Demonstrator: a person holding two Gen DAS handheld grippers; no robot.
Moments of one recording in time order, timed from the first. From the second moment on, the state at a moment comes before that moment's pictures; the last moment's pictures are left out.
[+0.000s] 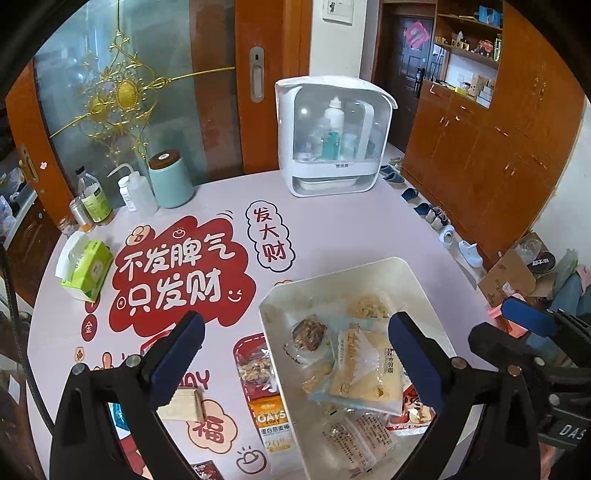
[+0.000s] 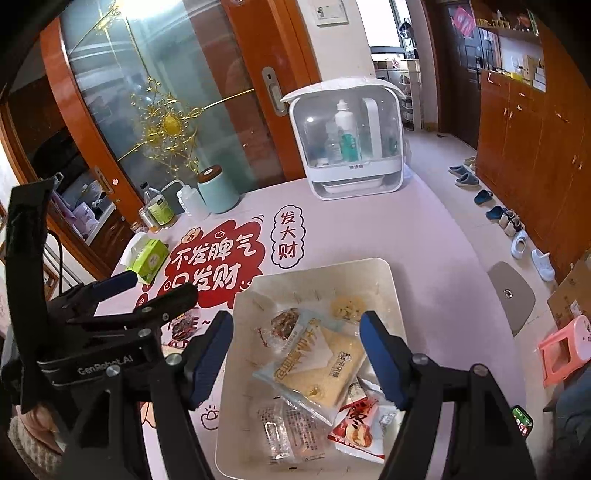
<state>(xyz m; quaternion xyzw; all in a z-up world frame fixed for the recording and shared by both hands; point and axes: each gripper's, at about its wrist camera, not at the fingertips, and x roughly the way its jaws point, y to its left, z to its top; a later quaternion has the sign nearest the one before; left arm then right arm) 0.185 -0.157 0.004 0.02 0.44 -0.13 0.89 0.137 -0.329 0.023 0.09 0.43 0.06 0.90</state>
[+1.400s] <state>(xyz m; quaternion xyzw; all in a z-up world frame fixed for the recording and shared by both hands) 0.132 0.147 0.030 0.01 0.42 -0.07 0.90 0.087 -0.088 0.031 -0.02 0.43 0.12 0.89</state>
